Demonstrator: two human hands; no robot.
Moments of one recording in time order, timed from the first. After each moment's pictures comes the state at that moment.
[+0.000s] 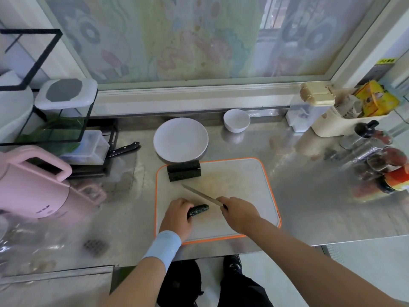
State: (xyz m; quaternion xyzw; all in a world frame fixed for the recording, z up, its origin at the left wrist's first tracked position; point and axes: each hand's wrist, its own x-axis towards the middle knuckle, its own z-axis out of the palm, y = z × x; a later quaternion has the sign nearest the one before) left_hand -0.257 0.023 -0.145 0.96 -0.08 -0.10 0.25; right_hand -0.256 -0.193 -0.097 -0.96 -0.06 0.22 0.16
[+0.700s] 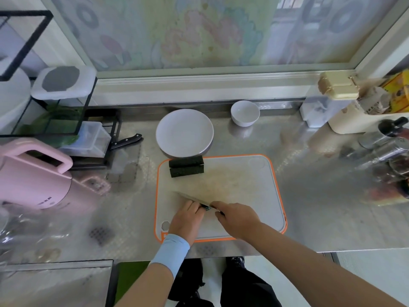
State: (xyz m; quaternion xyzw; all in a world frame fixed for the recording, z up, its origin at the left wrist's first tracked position) left_hand -0.263 -0.001 -0.163 0.96 -0.22 0.03 0.17; right_hand -0.254 -0.189 -0.103 -0.94 -0.11 0.27 0.16
